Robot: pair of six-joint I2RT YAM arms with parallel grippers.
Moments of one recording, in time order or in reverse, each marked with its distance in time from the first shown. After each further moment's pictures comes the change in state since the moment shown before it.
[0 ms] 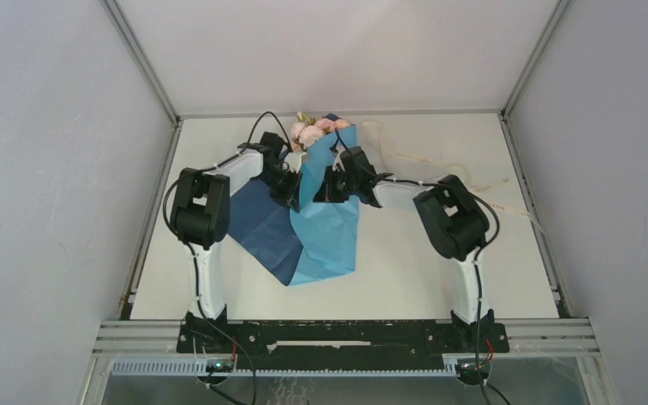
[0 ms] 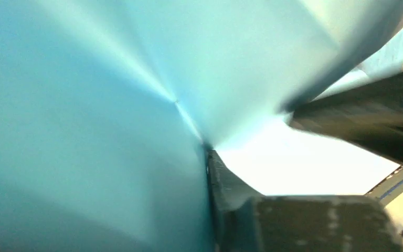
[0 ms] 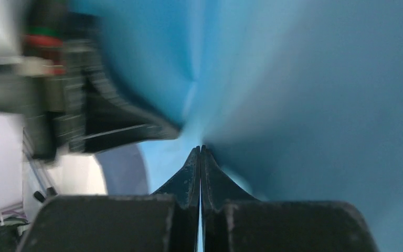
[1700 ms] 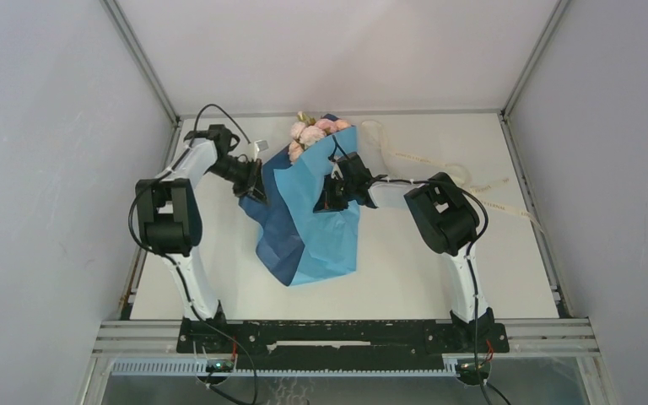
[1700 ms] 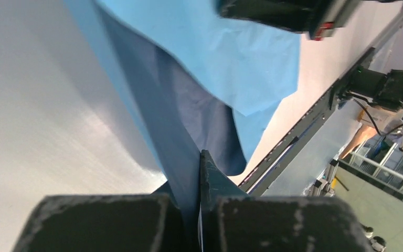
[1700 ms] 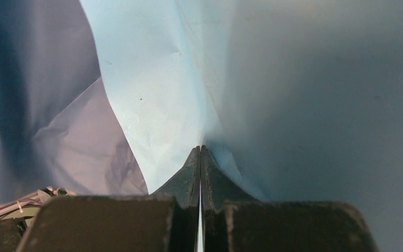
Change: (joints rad) left arm 0.272 -0.123 0.033 -0.356 0.255 0.134; right arm -0.004 0.138 0.065 -0.087 -0.057 0.043
